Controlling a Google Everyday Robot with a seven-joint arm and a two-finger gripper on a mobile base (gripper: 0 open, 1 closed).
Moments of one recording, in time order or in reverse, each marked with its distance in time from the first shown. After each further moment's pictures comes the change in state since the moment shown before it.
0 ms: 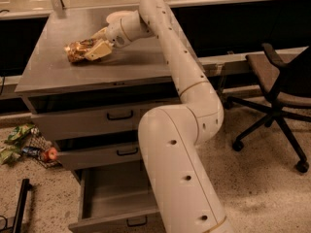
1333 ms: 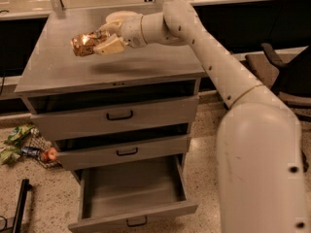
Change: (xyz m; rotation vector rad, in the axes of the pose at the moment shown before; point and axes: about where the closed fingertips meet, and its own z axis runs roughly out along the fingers) arm -0.039 0.032 -0.075 0.180 -0.183 -0.135
